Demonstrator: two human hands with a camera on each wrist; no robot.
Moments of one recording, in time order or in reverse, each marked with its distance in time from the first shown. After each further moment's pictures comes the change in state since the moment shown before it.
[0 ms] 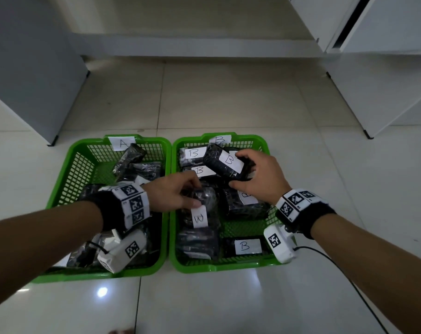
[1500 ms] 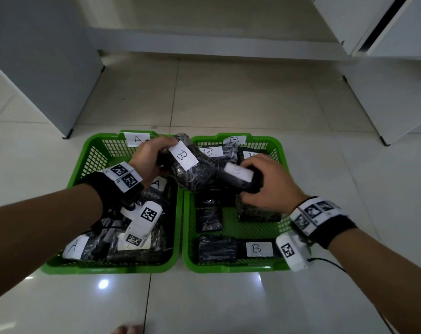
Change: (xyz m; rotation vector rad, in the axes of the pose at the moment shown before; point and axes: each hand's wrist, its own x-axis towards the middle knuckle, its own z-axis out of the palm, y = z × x) left_hand 0.000 -0.030 -0.047 -1.092 0.598 -0.144; right_hand -0.004 -0.018 0.000 -0.072 -0.181 -0.153
